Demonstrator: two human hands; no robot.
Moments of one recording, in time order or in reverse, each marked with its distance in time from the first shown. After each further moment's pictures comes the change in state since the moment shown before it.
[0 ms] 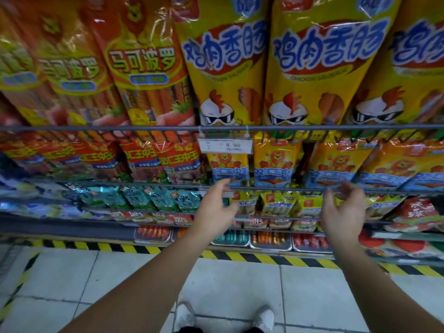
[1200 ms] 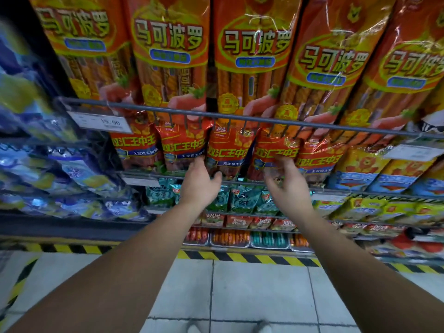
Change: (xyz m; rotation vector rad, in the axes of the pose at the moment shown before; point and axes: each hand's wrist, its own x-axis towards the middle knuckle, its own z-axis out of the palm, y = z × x) left_hand 0.062 -0.218 -0.310 0.093 0.211 0.011; right_hand -0.228 -0.244 0.274 -0.244 -0.445 -0.371
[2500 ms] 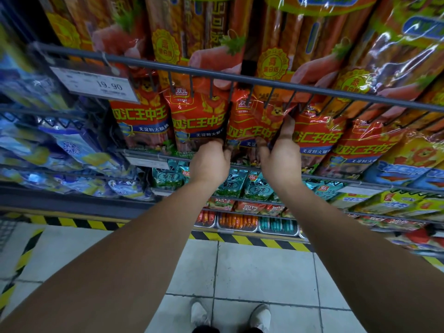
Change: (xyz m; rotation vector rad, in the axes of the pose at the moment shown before) left_hand 0.041 -0.029 0.007 0.133 0.053 0.123; right_hand 0.049 -0.039 0.080 -0.069 0.129 0.057
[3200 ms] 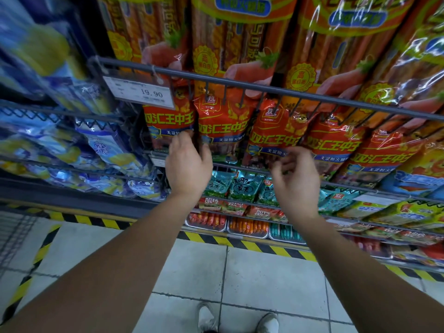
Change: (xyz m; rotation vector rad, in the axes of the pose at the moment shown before) left_hand -0.021 -0.052 -0.051 0.018 0.466 -0.023; right_hand -0.049 -0.004 -0.002 0.157 0.125 -0.172
